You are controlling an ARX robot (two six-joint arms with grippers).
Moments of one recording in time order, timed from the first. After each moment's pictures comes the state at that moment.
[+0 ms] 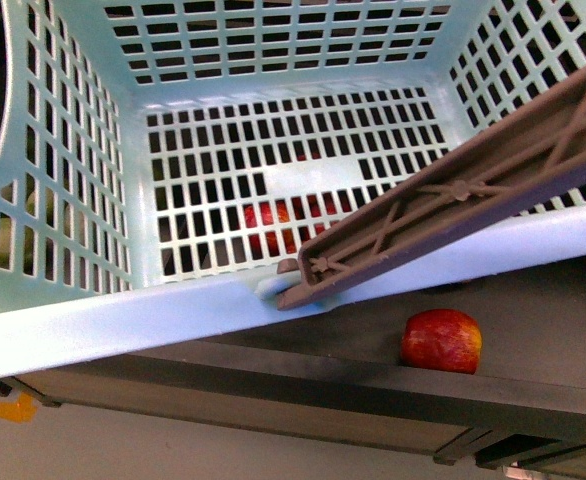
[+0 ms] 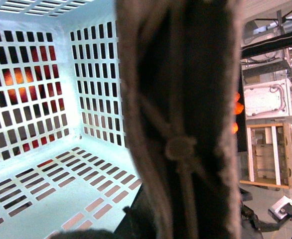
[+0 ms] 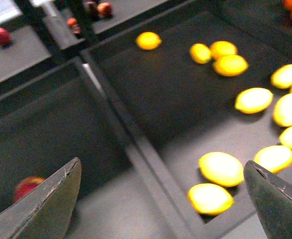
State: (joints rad) left arm -0.67 1.56 1.30 -0.25 0.25 -0.91; right arm -0.58 0.80 0.21 0.32 0.00 0.23
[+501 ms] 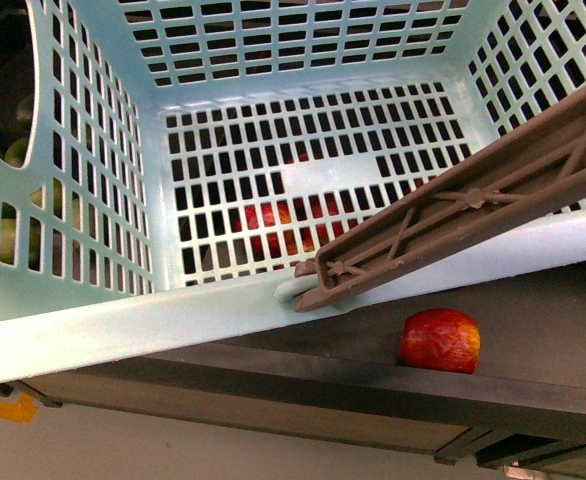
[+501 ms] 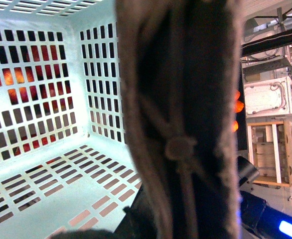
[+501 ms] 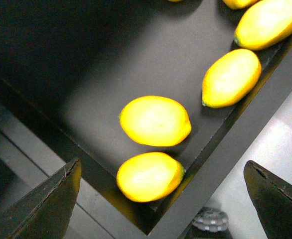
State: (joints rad) left arm -0.67 1.56 1.30 -0.25 0.26 -0.91; right arm -0.75 1.89 0.71 0.35 0.04 0.35
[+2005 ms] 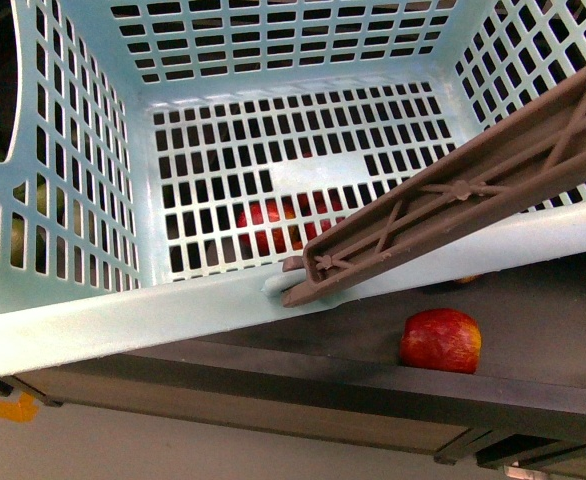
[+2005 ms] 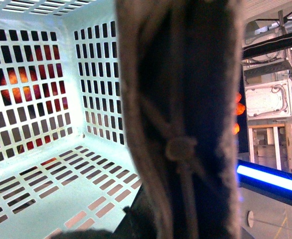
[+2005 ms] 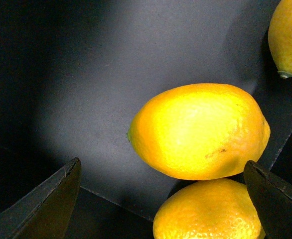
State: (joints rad) left arm -0.67 1.56 1.30 -0.25 0.25 -0.90; right arm -0.65 2.35 1.14 0.18 0.11 0.68
